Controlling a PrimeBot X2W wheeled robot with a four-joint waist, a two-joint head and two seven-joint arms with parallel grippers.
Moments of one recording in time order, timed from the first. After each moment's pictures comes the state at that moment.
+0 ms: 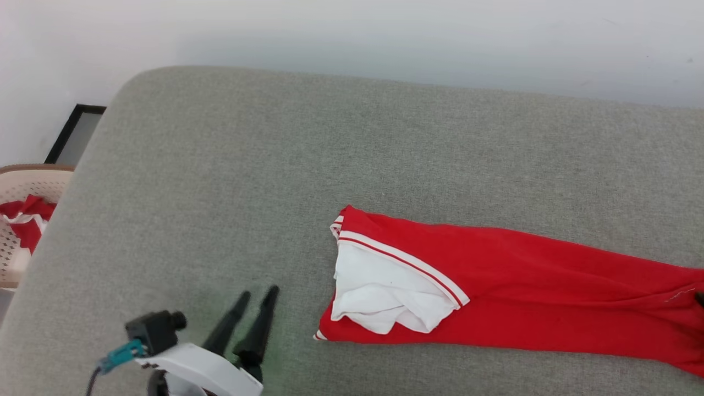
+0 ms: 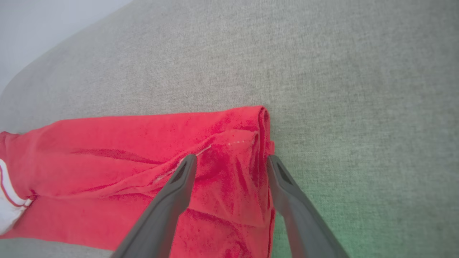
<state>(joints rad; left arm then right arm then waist) -0.19 0.46 -0.61 0.22 -1.20 -0.03 -0.26 -0.16 -0.76 0.19 0.39 1.17 0.13 0.30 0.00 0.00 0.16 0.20</state>
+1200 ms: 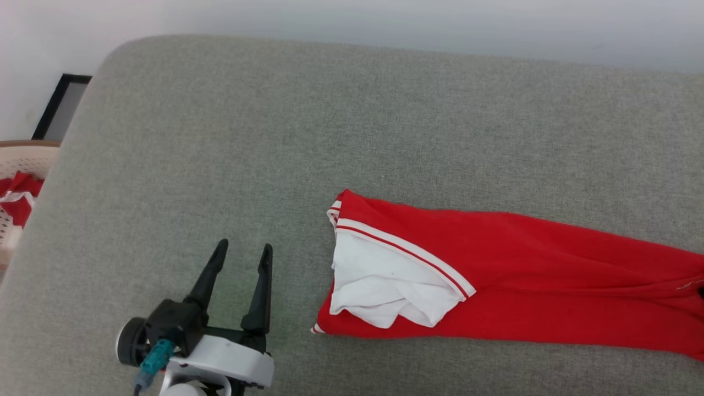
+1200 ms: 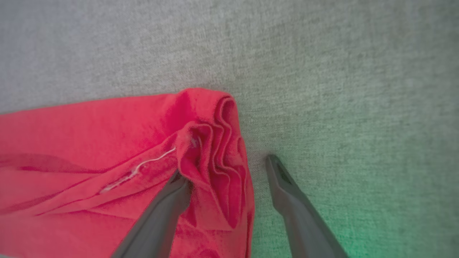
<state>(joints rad) -0.12 0.14 -0.13 0.14 -0.22 -0.08 -0.26 -0.28 -0.62 -0.04 0.49 0.94 0.13 0.70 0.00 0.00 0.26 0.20</state>
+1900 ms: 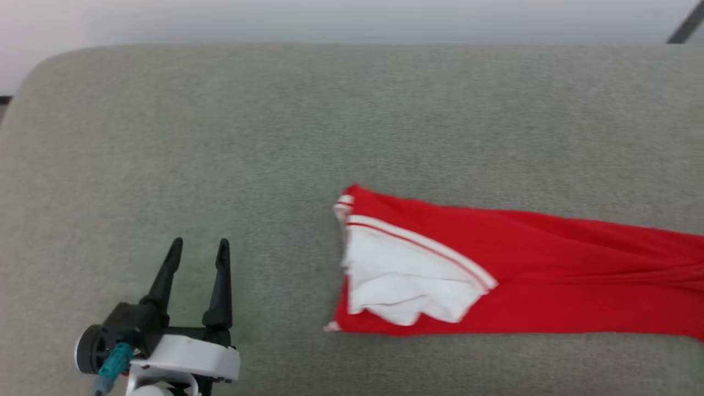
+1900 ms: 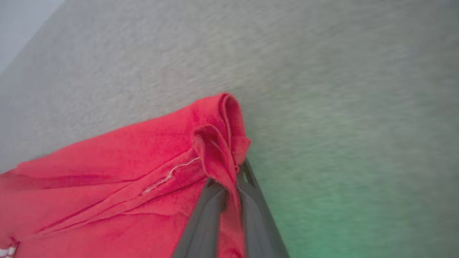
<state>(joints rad) -0.10 0.10 0.03 0.12 -0.17 -0.11 -0.26 -0.29 -0.54 -0.18 0.46 0.90 0.13 0.63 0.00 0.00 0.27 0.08</state>
